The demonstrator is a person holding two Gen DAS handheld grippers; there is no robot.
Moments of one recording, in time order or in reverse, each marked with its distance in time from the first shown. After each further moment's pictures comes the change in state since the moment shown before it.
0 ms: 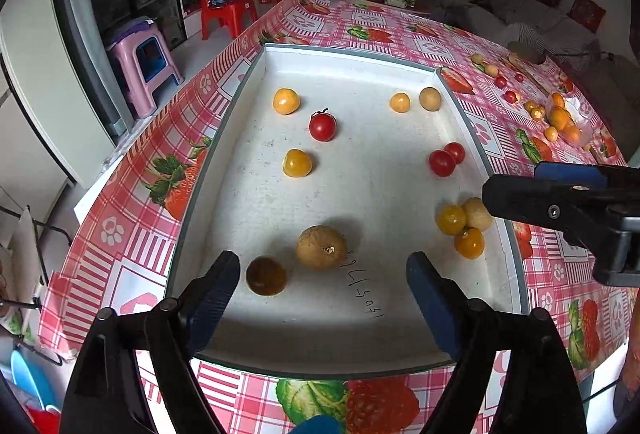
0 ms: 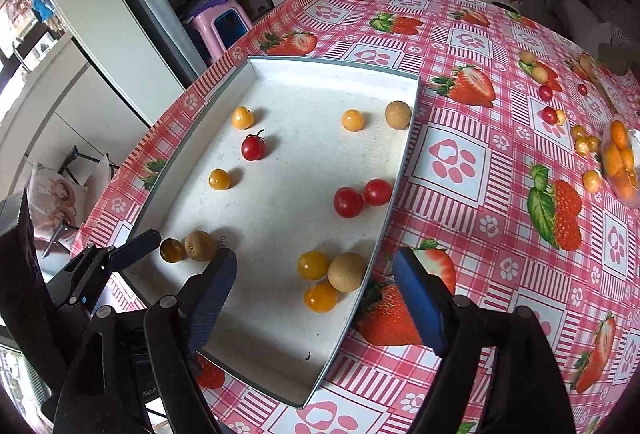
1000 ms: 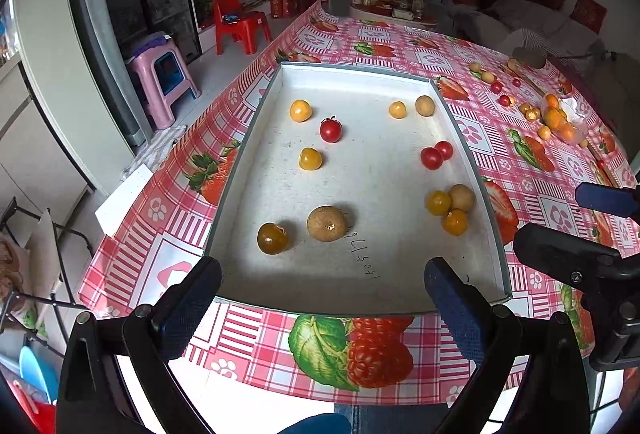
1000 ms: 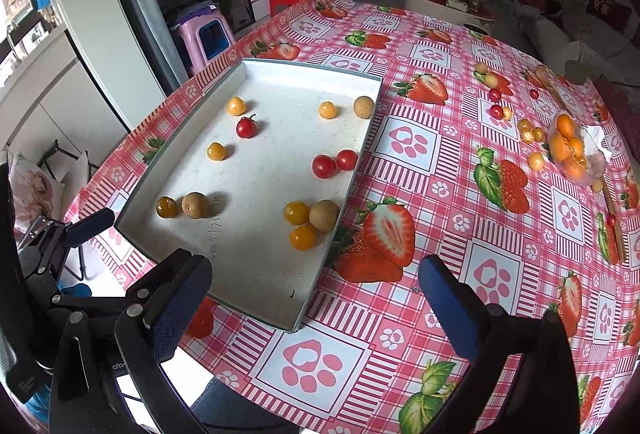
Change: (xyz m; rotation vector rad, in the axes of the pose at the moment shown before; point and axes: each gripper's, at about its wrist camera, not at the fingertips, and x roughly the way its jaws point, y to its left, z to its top) left arm -0.039 -0.007 -0.020 0.018 -0.054 0.076; right arm -0.043 0.012 -0.046 -0.027 -0.071 -0.117
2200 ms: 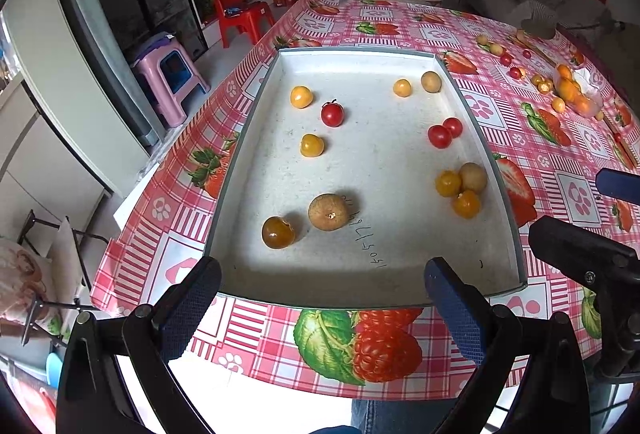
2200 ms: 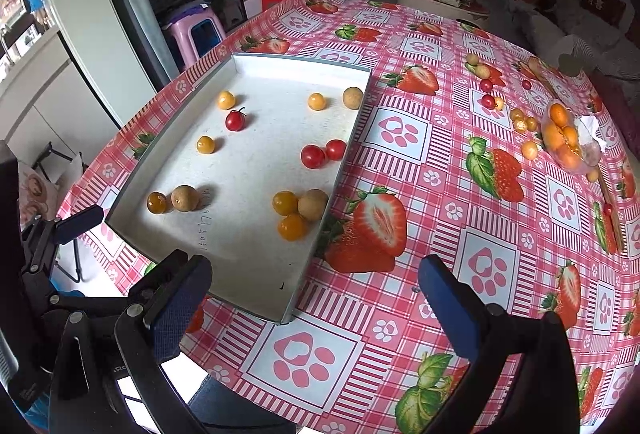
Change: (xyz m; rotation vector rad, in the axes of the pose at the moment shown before) left arm 0.008 -0.014 0.003 0.055 0.064 0.068; right arm 0.002 -0.007 -0.007 0.022 0.011 -0.018
